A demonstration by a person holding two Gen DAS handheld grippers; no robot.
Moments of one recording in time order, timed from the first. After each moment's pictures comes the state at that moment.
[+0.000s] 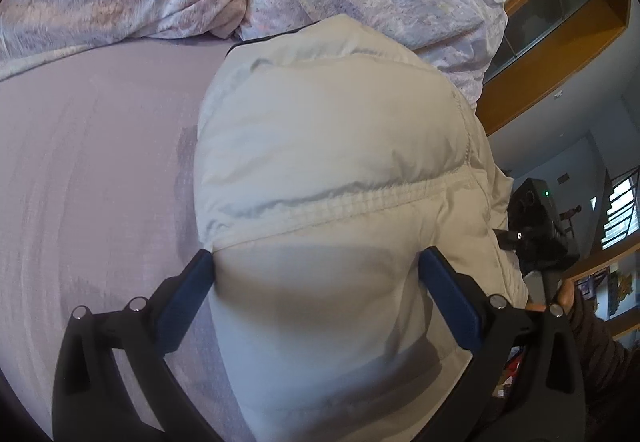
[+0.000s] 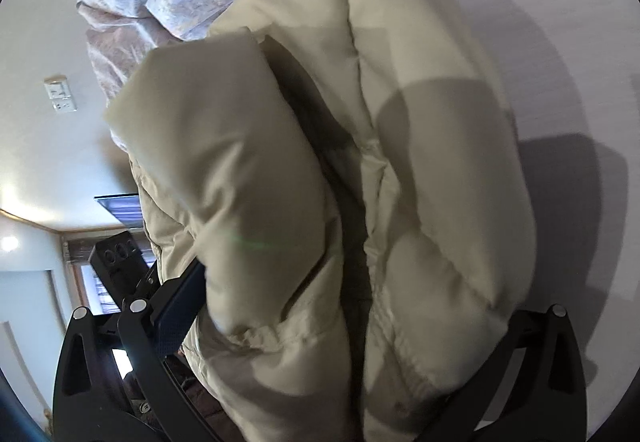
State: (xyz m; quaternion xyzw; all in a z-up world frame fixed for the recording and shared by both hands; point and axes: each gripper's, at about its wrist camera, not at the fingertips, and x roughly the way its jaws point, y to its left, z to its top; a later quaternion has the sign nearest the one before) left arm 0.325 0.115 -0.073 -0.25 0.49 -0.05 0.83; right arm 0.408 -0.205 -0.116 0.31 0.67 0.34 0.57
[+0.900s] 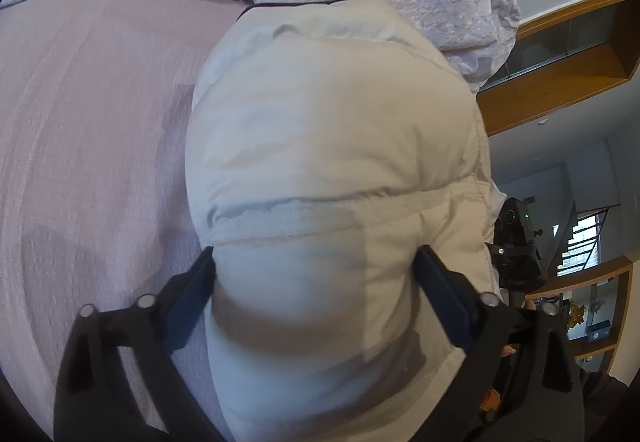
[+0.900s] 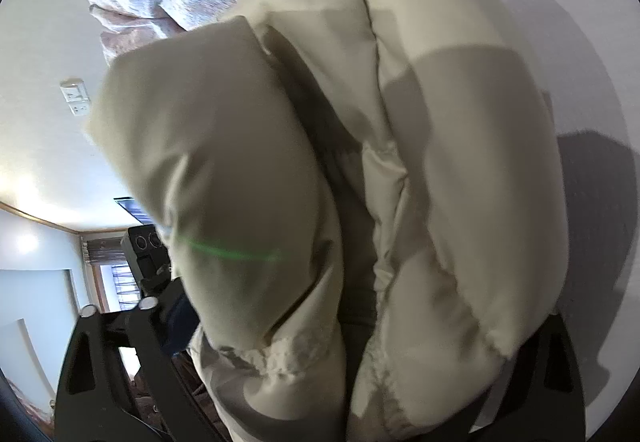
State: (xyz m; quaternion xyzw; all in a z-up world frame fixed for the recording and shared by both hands) left arm 0.331 0.137 -0.095 -0.35 0.50 -0.08 0.79; right arm 0.410 -0.202 -0.130 0.34 0.66 0.36 0.56
